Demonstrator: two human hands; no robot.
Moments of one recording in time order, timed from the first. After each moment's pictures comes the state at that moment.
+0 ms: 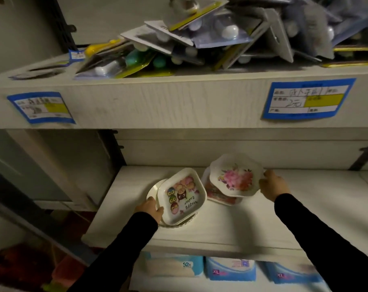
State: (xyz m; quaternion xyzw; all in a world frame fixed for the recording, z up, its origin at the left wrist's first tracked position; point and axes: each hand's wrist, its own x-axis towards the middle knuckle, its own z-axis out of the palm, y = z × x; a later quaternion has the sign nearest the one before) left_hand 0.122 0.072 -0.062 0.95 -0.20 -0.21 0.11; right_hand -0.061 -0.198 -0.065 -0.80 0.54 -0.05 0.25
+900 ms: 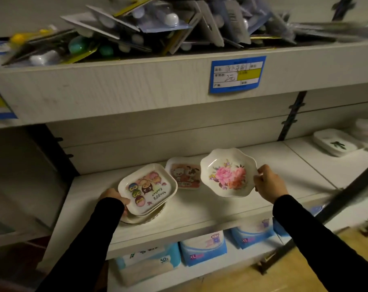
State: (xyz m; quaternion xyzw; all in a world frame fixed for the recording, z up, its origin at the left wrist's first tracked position) left_hand 0.168 0.050 -0.075 0.91 -0.16 -0.27 0.25; right_hand -0.172 -0.139 -0.048 -0.74 0.60 -0.16 0.24
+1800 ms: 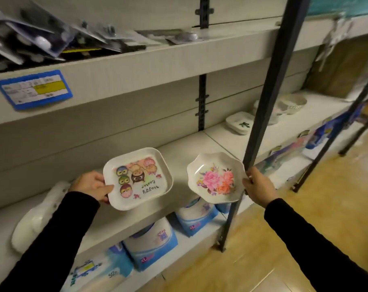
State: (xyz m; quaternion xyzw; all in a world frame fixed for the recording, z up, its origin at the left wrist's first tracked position) left_hand -0.032 -0.017 0.020 0.82 -0.35 -0.27 0.37; right_hand -0.389 -0.122 -0.034 -0.66 0.67 -0.20 0.26
